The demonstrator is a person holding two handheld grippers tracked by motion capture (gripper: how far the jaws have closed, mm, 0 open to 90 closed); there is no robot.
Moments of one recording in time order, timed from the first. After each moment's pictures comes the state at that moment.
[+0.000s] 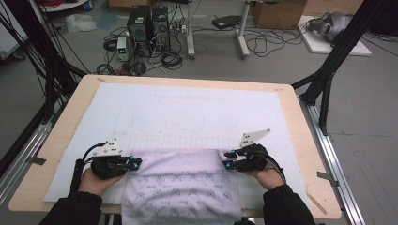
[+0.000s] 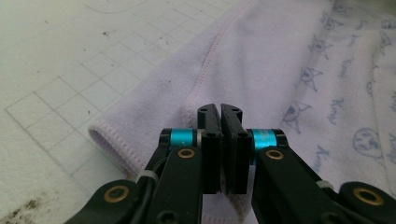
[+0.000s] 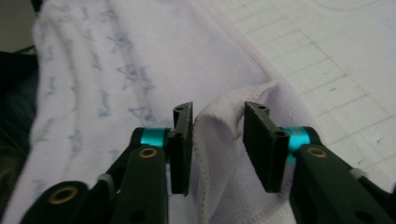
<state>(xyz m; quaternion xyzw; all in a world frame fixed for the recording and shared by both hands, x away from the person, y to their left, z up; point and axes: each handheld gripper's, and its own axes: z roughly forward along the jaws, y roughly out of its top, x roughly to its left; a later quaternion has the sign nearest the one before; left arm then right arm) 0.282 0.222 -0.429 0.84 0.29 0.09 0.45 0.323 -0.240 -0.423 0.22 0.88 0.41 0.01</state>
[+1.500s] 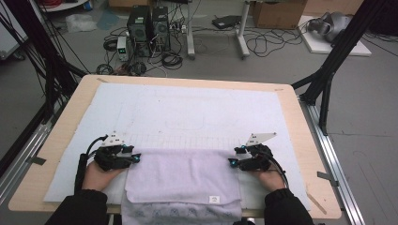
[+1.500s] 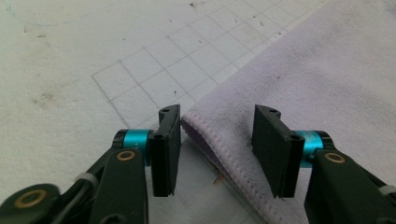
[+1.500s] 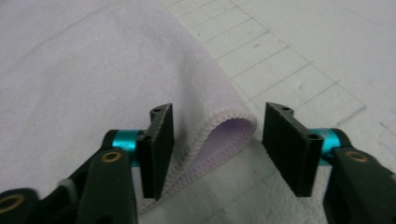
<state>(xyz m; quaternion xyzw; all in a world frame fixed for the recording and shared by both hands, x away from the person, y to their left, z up) 0.310 0.226 -0.446 0.82 0.38 0.14 0.40 0.330 -0.265 -0.449 0.28 0.86 0.41 0.07</state>
